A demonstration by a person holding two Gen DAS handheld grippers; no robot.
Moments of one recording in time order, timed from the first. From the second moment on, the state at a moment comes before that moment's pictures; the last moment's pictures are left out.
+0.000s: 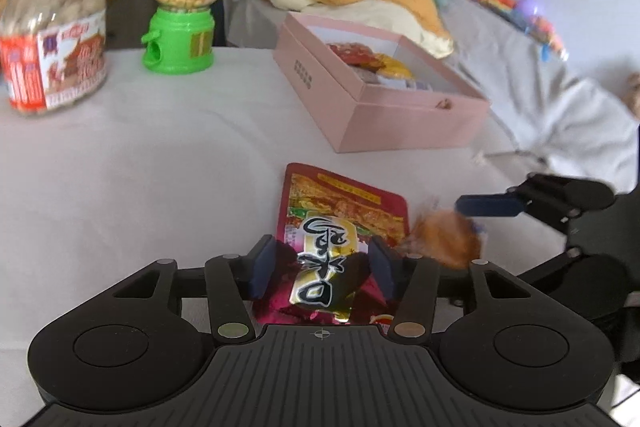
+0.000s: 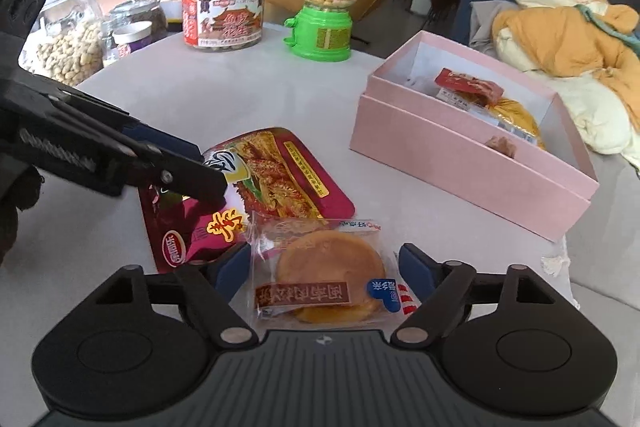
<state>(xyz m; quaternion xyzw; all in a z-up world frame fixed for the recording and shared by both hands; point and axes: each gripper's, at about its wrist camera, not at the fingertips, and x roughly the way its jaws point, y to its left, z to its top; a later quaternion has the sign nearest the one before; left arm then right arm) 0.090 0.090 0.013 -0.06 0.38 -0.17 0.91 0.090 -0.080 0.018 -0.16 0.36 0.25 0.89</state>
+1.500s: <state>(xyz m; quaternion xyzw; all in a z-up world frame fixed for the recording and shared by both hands) 0.139 -0.031 0.011 0.02 0.39 -0.26 0.88 0.048 -0.176 0.005 -0.07 0.37 0.24 0.90</state>
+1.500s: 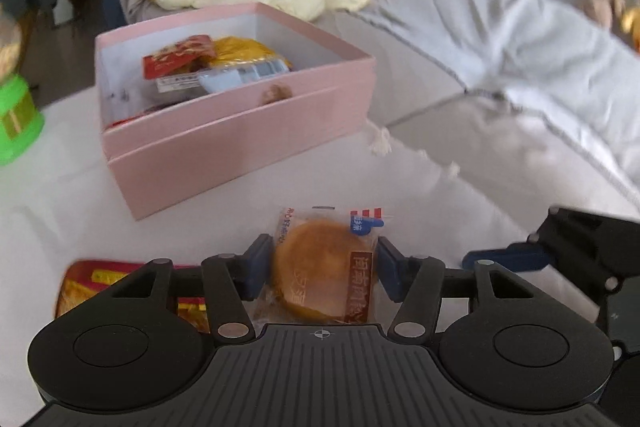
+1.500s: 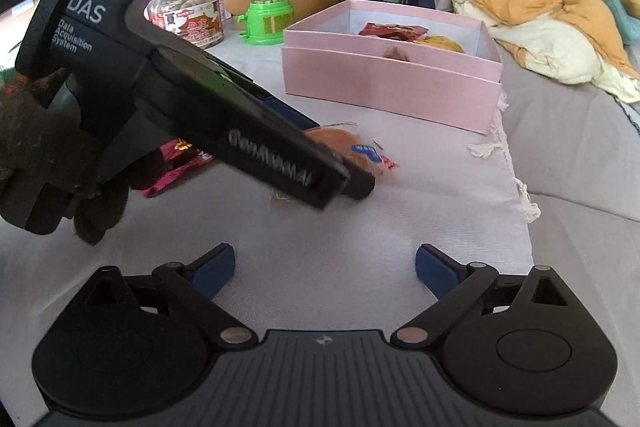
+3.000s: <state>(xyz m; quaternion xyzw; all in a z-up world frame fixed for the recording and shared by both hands) 0.044 0.182 0.005 -0.11 0.30 0.00 0.95 0.112 -0.051 0.005 -0.09 0.40 0.24 0.88</state>
